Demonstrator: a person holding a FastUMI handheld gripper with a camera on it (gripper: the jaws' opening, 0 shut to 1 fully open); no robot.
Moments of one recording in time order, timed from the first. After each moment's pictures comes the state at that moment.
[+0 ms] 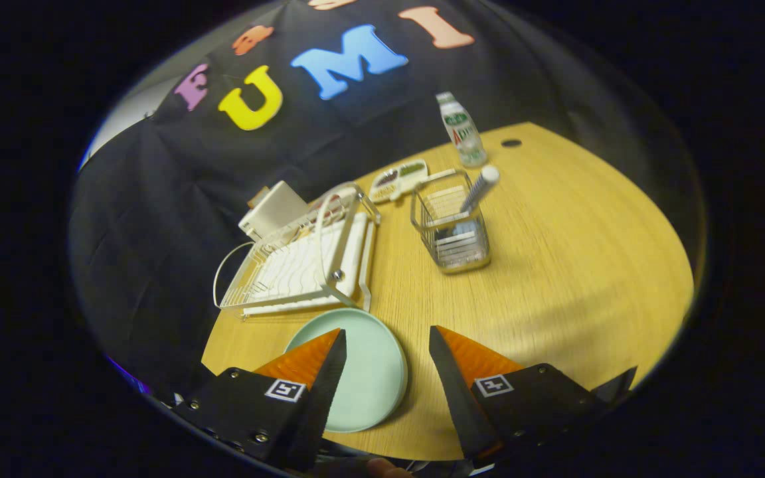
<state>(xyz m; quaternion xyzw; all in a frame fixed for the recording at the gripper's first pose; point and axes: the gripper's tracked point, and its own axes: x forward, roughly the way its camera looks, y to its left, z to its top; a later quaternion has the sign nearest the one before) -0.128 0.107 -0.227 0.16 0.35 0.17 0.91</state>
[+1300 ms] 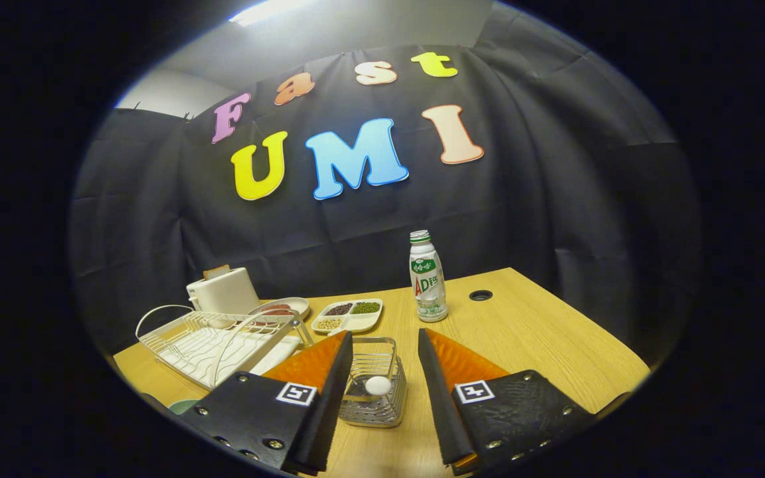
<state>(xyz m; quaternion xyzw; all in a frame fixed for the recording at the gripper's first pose) 0.004 0.021 -0.243 0.07 0.15 0.09 0.98</state>
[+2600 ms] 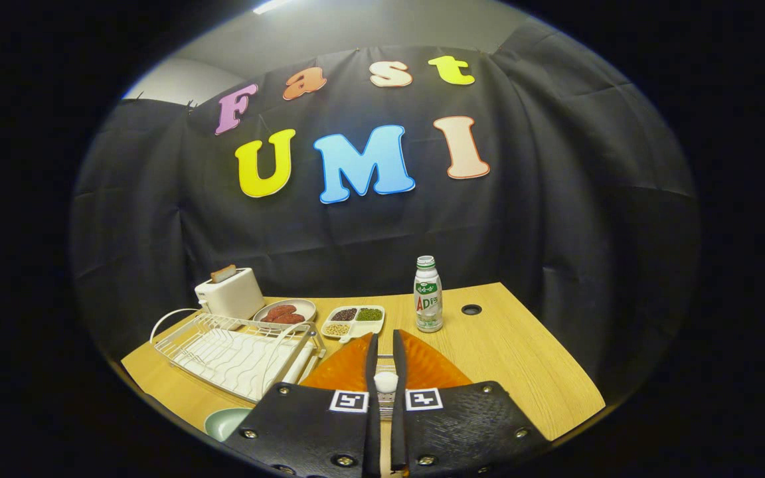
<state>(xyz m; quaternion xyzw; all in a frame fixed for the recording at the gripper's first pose) -0.025 0.024 -0.141 0.06 0.17 0.07 0.98</state>
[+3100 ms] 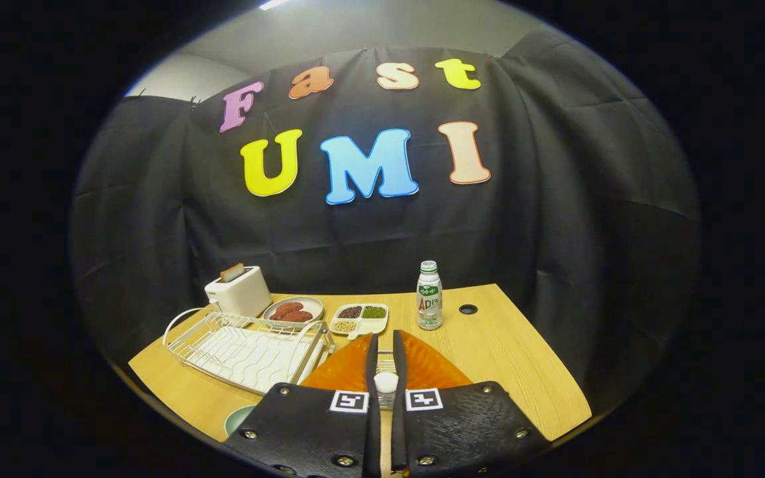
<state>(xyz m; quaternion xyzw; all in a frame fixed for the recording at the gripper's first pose) -0.059 0.046 -0.115 0.03 0.20 0.08 0.98</state>
